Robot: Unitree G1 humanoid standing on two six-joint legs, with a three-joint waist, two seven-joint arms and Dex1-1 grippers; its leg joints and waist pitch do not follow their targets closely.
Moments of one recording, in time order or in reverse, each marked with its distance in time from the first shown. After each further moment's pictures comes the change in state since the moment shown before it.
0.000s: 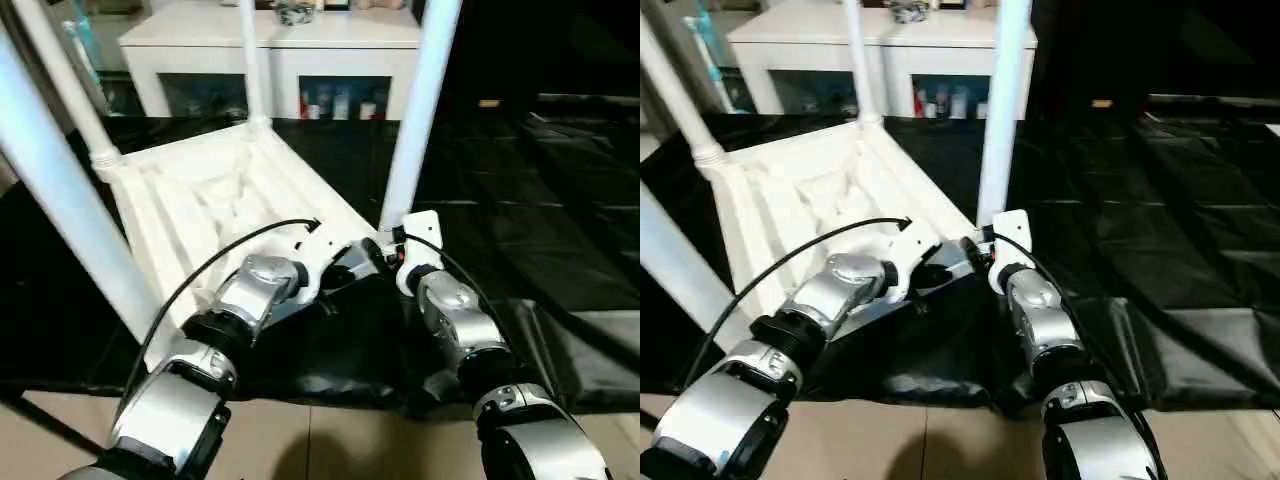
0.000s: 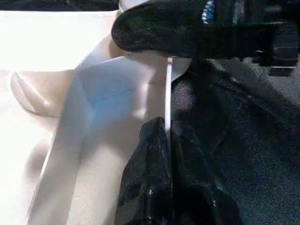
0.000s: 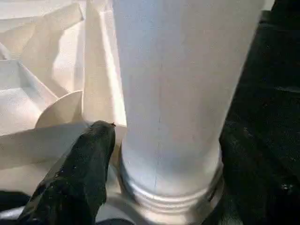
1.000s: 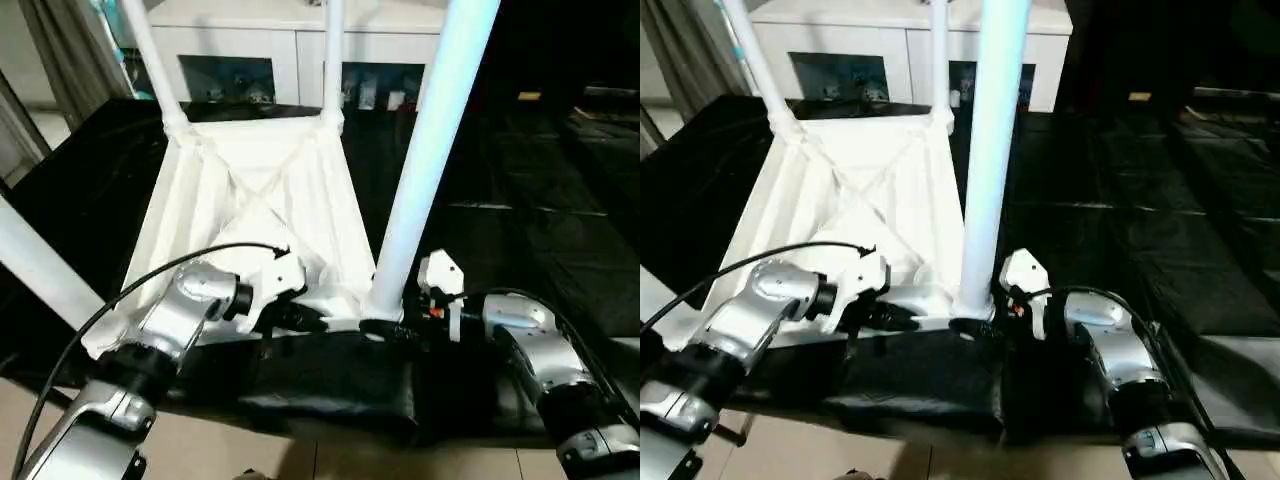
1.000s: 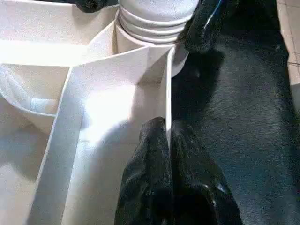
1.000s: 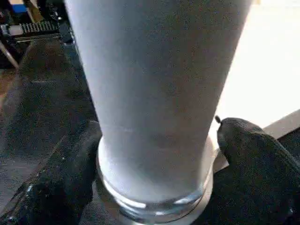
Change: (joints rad) left arm 0.240 0.289 -0.085 -0.431 -0.075 -0.069 -0.567; right arm 0.201 -0.330 0.169 -0.311 0.113 -0.050 0.899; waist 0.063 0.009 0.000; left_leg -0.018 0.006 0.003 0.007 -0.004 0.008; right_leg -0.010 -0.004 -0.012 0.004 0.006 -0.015
